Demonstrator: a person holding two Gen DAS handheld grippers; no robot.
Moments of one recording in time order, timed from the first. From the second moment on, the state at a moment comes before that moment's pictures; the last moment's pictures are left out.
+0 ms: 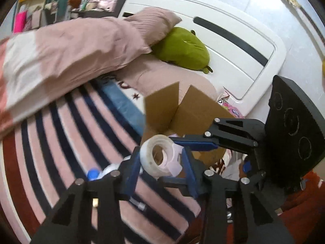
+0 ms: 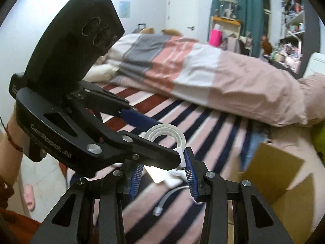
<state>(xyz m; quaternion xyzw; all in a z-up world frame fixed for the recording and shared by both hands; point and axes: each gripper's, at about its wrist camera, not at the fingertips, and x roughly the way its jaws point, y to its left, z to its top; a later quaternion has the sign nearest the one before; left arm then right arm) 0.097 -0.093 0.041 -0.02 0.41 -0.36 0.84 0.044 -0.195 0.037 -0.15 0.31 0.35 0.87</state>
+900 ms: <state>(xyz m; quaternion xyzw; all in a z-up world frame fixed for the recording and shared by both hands) 0.141 -0.138 0.049 0.02 0.46 -0.30 0.83 0.101 -0.262 0.023 -0.15 0.45 0.25 0.85</state>
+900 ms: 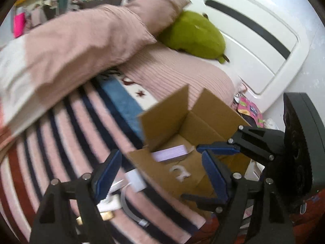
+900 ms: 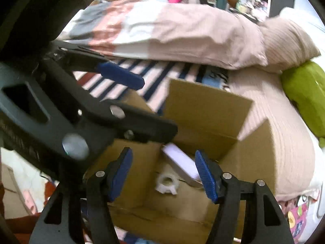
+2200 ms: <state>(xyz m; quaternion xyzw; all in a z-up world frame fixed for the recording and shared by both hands) 0.040 0.111 -0.081 -0.17 0.45 -0.21 0.85 0.045 -0.030 -0.085 -0.14 0.38 0.41 0.82</state>
